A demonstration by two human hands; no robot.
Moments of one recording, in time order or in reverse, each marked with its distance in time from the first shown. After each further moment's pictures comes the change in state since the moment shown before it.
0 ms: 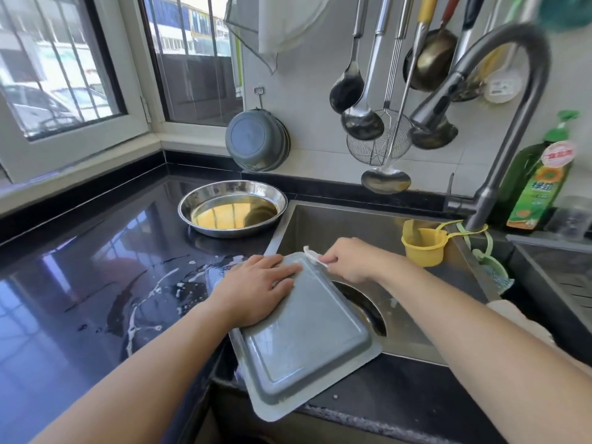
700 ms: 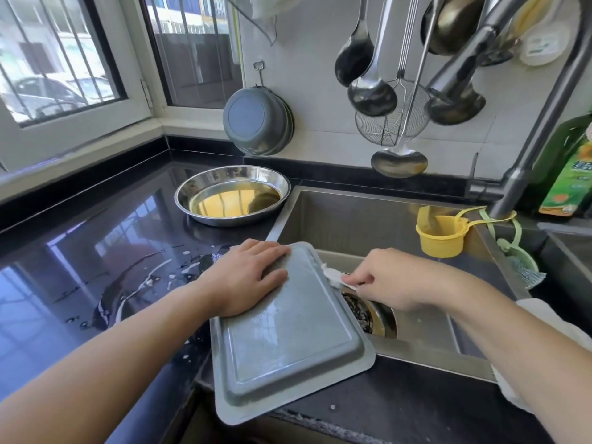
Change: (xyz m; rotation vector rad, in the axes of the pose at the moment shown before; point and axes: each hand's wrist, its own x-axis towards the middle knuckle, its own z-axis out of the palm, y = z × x) left_hand 0.014 -0.024 0.000 0.027 0.044 0.093; right_hand -0.046 0.027 -0.004 -0.039 -0.103 -0.095
